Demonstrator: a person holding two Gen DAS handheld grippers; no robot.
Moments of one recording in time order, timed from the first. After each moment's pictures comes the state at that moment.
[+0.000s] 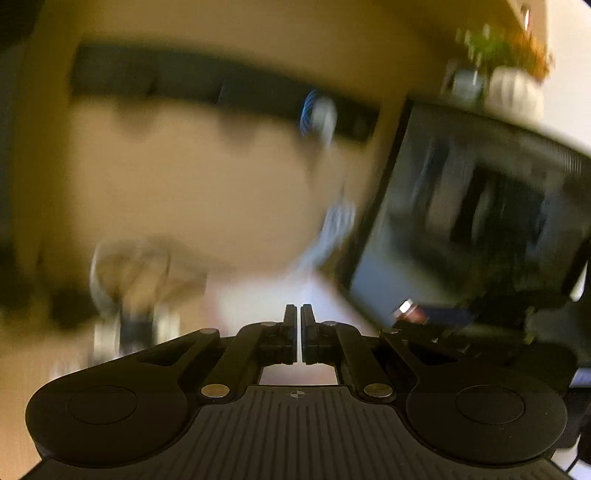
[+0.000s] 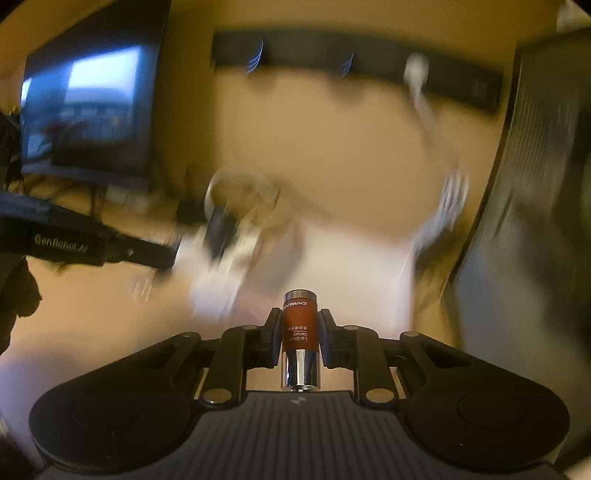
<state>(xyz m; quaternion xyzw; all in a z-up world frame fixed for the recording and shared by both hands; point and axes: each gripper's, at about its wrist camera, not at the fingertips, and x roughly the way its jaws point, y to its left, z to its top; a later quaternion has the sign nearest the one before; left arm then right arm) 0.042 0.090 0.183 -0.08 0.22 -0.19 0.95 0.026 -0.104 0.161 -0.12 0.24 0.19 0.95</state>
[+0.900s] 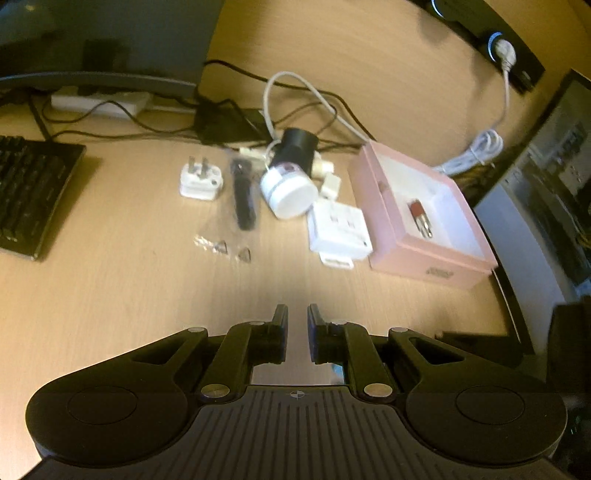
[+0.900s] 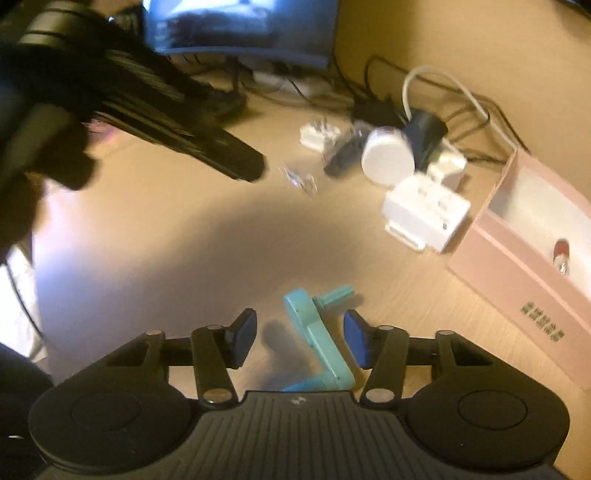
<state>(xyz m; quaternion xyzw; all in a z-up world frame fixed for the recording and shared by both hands) -0.021 0.174 0.074 -0.19 0.42 -0.02 0.89 0.019 0.018 0.028 -0.19 0.40 0.39 0.81</state>
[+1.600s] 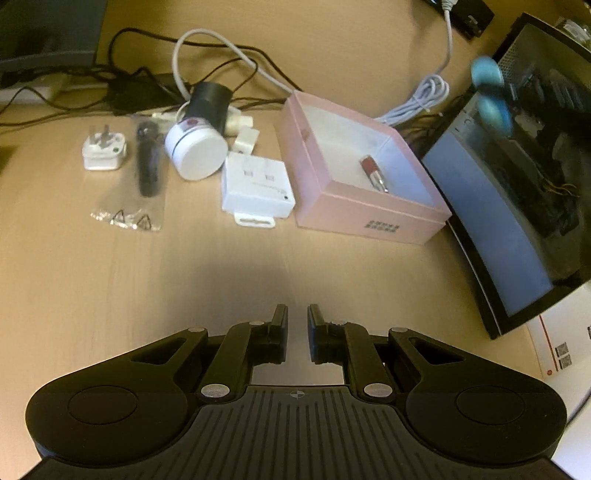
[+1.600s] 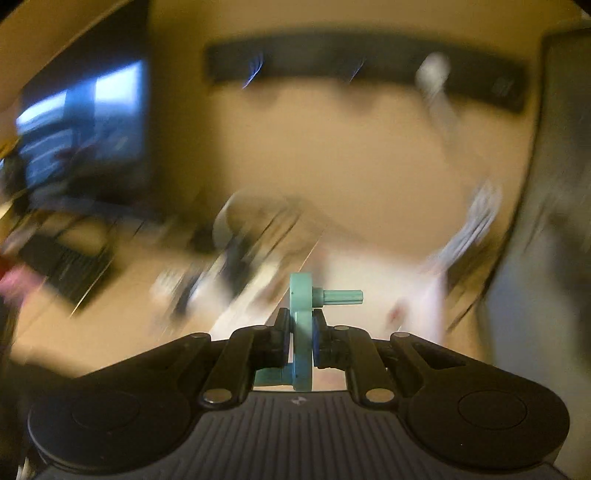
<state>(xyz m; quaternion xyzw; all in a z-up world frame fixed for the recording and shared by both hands) -0.004 0.120 0.052 -0.17 0.44 -0.10 0.88 0.085 -0.091 0.189 -0.07 0.26 0.19 0.94</state>
